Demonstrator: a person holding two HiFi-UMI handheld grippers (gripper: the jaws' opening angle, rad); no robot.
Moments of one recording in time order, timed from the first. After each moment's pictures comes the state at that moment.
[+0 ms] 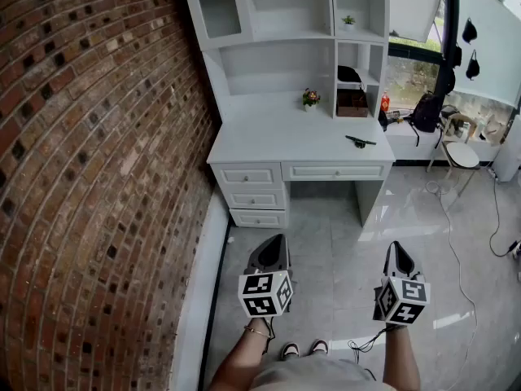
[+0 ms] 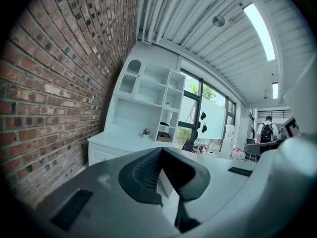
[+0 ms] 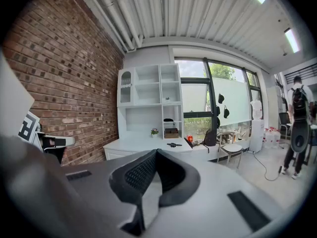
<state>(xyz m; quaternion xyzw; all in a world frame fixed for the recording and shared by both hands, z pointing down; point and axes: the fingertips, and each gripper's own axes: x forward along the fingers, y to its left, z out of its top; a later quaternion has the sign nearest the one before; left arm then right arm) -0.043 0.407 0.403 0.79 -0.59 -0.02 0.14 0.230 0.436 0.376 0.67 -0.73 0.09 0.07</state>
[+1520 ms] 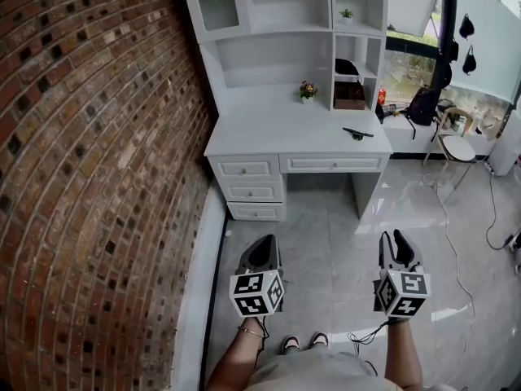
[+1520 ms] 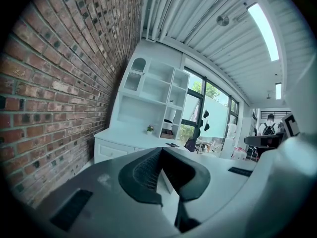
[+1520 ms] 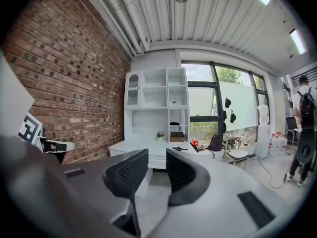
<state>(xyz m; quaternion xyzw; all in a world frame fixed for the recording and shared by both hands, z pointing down) -0.071 0.422 0.418 0.78 -0.60 -0.01 0.15 0.212 0.439 0.369 0.65 -0.75 0.06 0.08</state>
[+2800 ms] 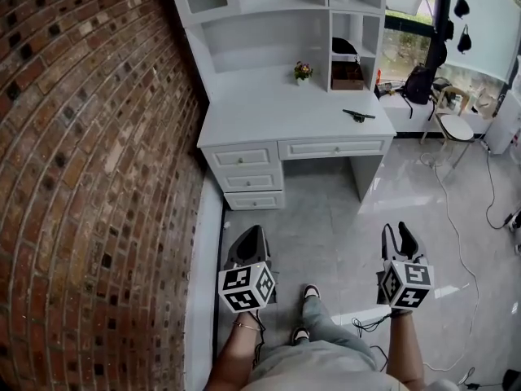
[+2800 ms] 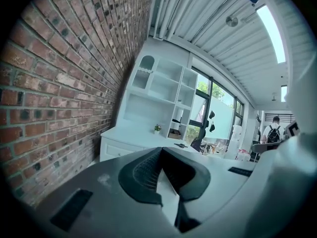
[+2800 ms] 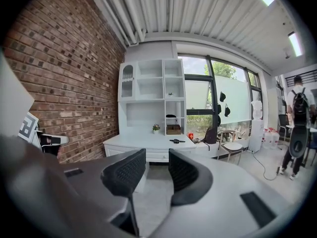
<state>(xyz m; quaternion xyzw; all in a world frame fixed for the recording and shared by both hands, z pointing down) -0.138 0.382 0.442 0.77 -0.61 -0.02 0.17 0.186 0.412 0.405 0.68 -0.72 0.09 0.10</state>
